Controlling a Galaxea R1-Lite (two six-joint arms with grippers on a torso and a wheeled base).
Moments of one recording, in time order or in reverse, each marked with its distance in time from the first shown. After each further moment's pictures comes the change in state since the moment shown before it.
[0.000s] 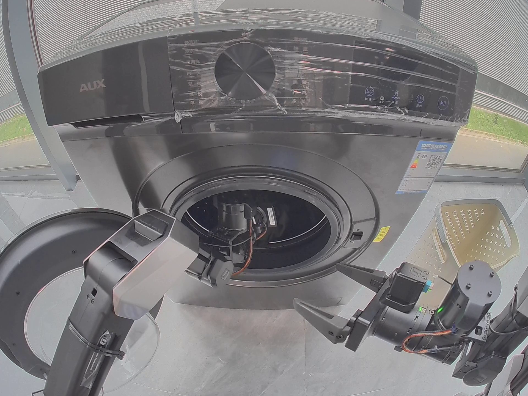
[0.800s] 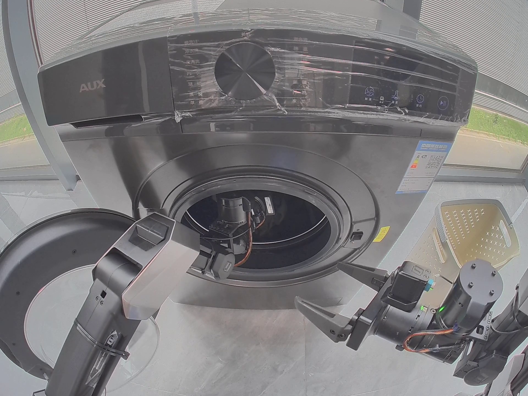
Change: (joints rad) left arm 0.023 0.072 -0.172 0.012 0.030 0.005; right arm -0.003 -0.007 0.000 0.000 0.001 0.000
